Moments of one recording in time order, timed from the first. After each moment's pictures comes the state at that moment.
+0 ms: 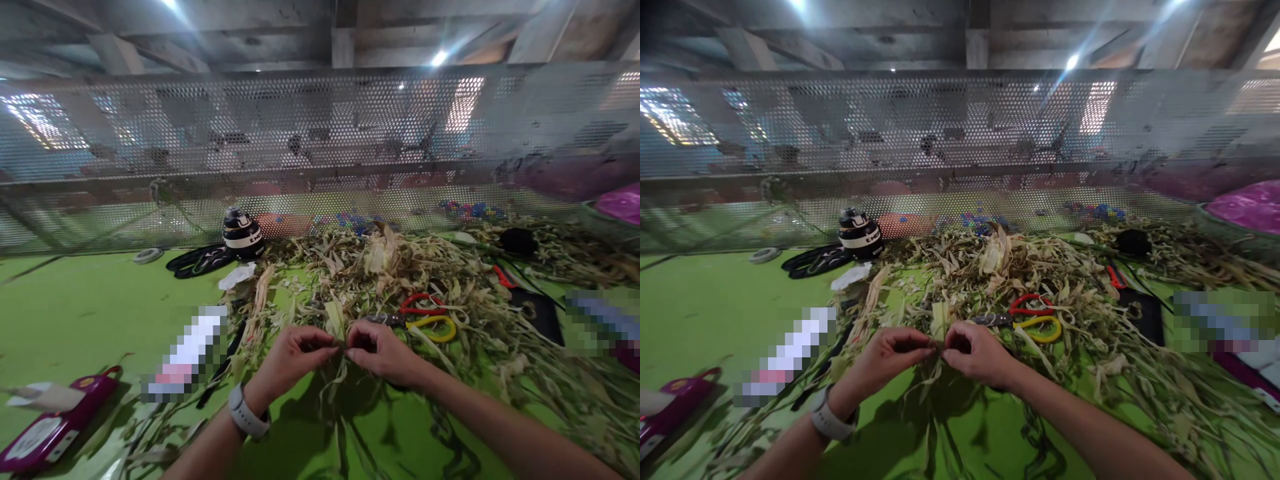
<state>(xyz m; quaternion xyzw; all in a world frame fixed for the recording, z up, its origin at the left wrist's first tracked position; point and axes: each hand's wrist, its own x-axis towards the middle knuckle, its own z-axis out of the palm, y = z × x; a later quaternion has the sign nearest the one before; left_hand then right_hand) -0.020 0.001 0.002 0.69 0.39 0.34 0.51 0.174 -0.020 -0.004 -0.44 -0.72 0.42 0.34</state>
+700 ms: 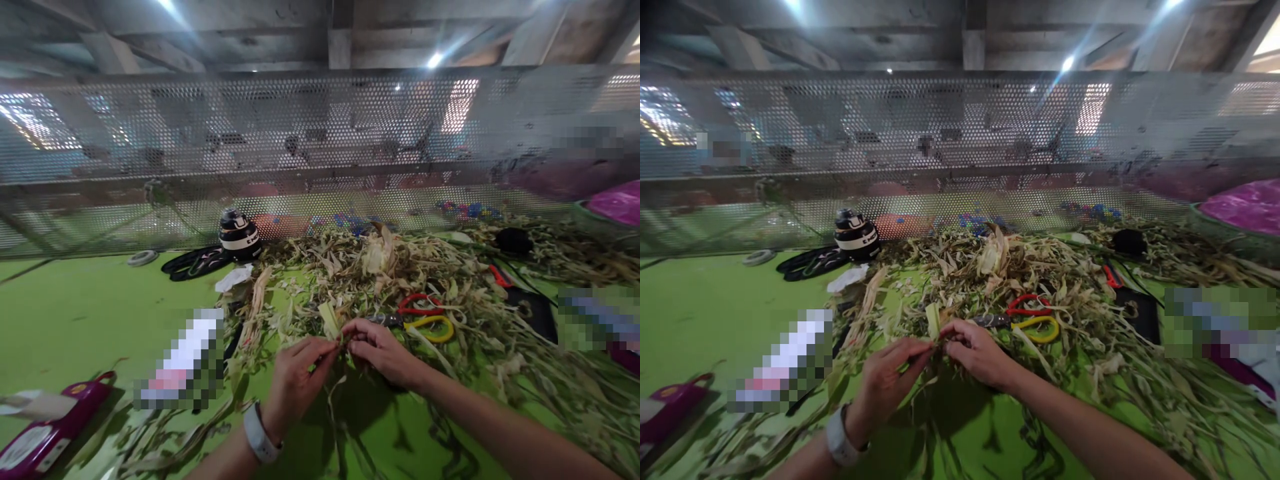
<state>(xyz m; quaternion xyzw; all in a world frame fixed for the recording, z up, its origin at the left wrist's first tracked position) -0.008 -0.020 -0.010 0.81 0.31 0.47 0.16 0.173 -0.019 -0.003 -0.43 -0.62 0.55 0.36</state>
